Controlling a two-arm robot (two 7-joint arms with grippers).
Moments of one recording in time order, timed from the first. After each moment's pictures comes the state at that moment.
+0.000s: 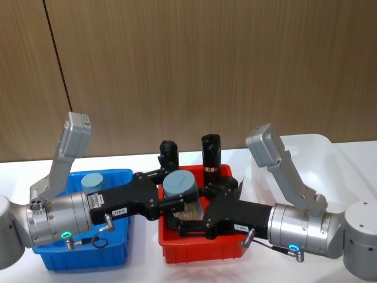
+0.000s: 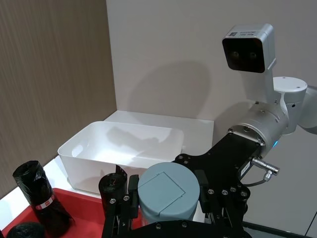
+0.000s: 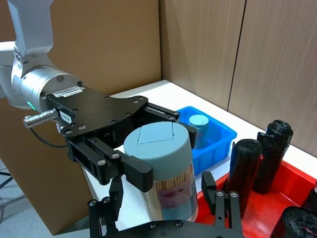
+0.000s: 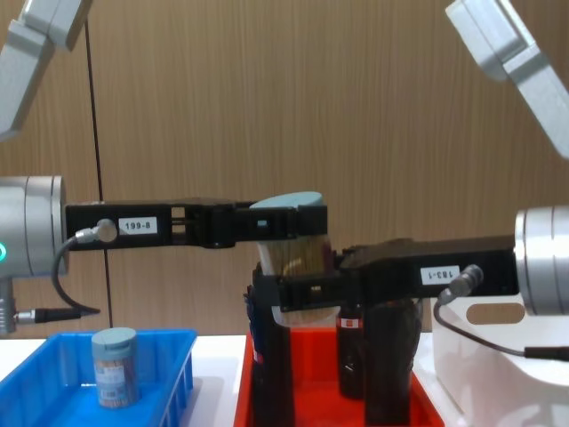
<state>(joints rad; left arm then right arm) -0.45 0.43 0.32 -1.39 -0.53 0.21 -1.02 0.31 0.29 -0.39 -1.62 0.29 0.39 0.67</state>
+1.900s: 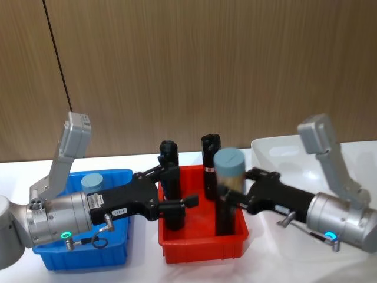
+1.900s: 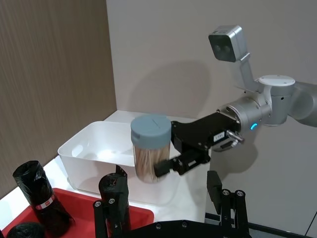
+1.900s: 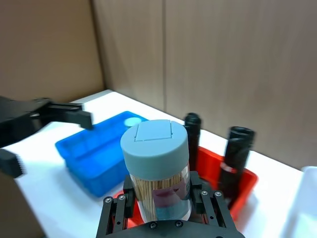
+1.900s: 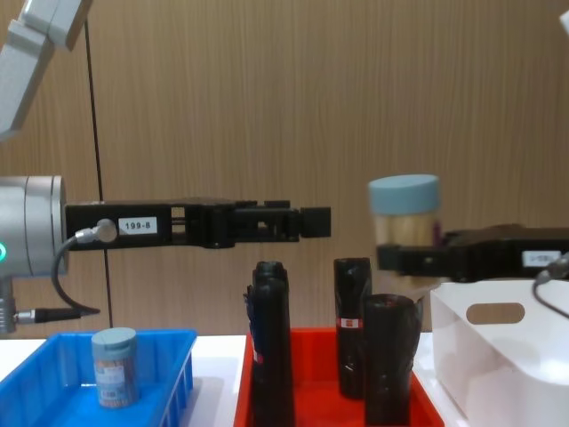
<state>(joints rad) -0.45 0.43 0.32 -1.39 -0.53 0.21 -1.02 0.28 0.39 -0.33 -1.61 0.39 0.31 0.51</state>
